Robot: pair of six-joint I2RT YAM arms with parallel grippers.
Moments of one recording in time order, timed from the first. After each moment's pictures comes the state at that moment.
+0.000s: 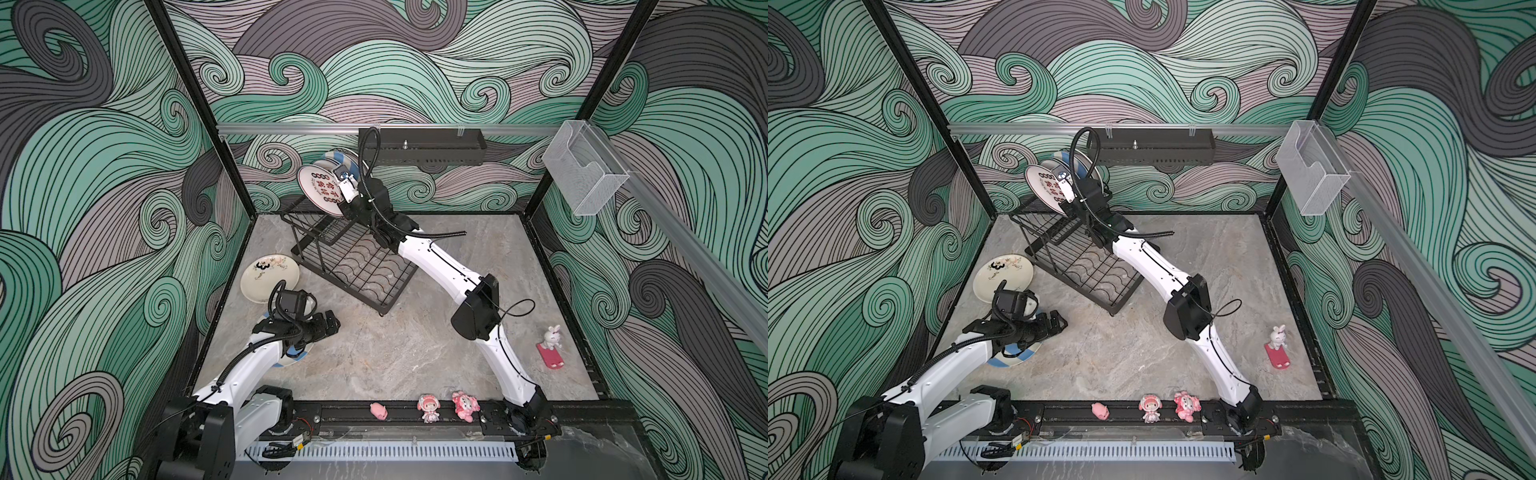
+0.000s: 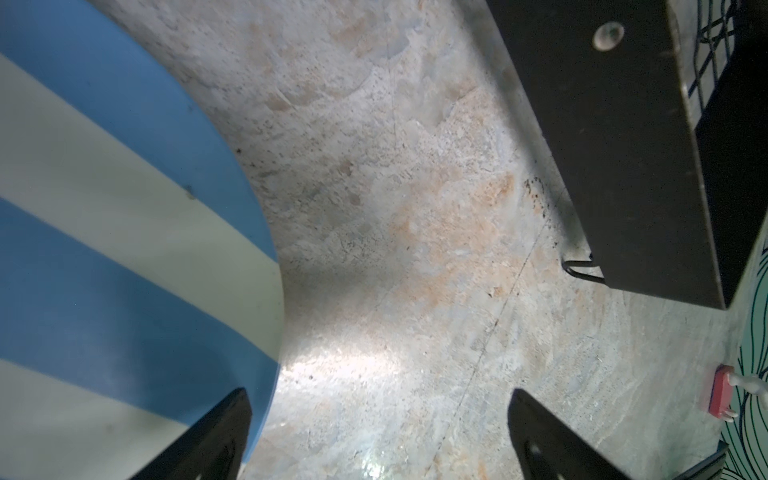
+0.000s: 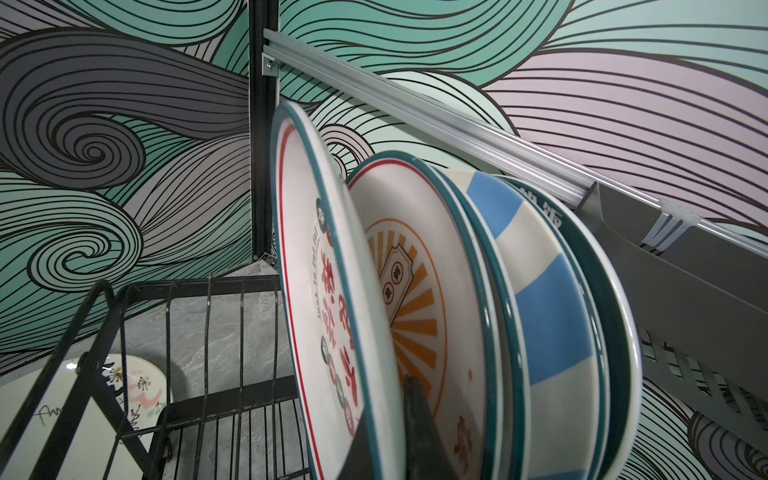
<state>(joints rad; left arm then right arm) -0.17 1.04 0.46 -0.49 0.27 -0.53 0.79 2.39 2.51 -0.22 0.21 -0.28</state>
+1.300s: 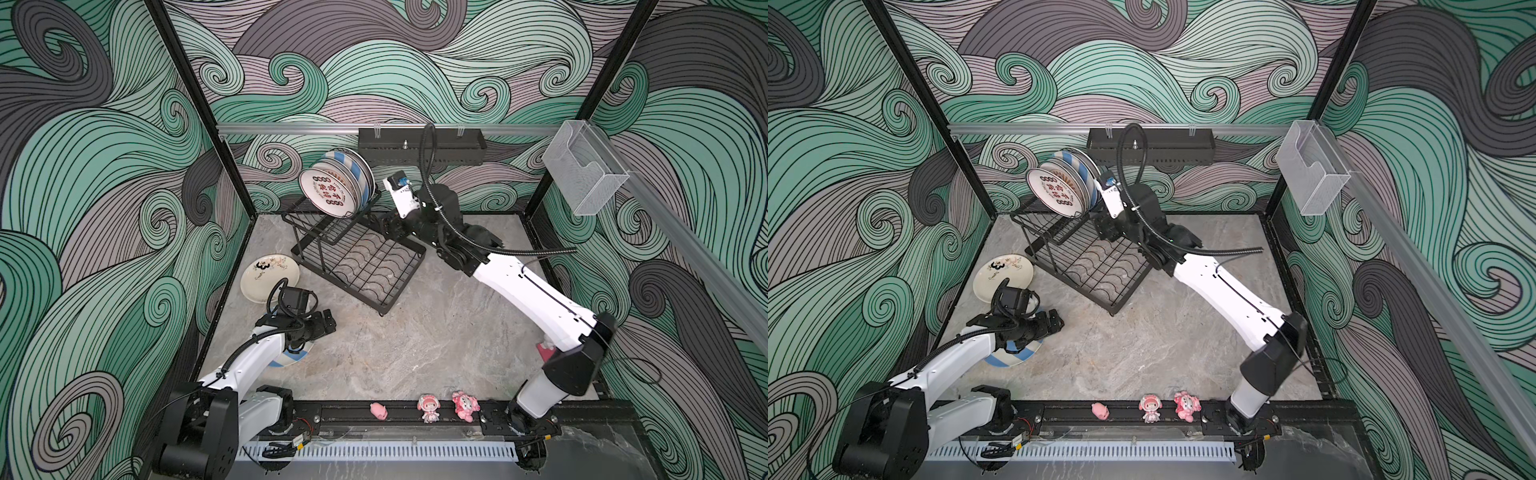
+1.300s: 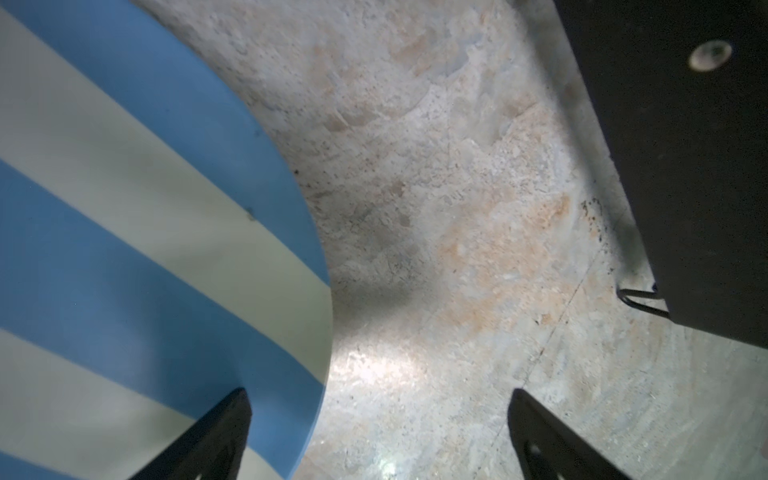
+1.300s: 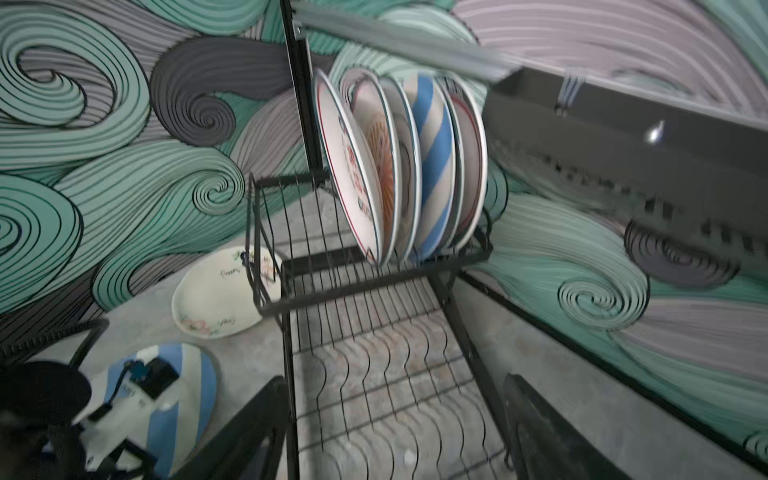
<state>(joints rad) -0.17 1.11 0.49 -0.49 0.20 -0.53 0.71 1.55 1.56 -0.38 0.04 -0.02</state>
